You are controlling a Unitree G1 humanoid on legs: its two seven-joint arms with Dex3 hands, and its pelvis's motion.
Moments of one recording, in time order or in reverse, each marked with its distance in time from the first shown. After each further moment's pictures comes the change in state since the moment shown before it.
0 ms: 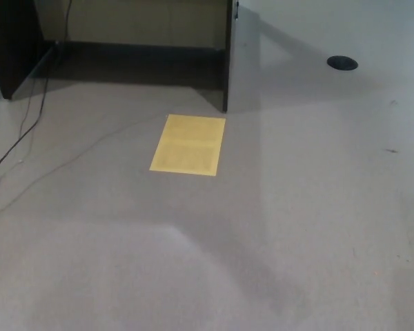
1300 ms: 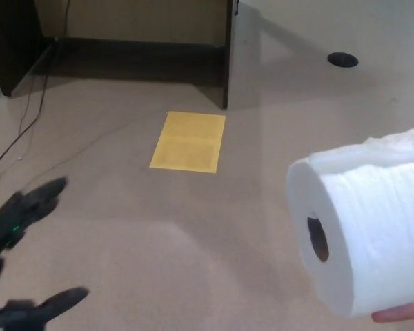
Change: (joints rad) left_arm -0.088 0.035 0.008 -1.032 -0.152 -0.093 -0.163; right_arm -0.035 -0.021 -0.009 0.085 -0.012 -0.205 -0.133
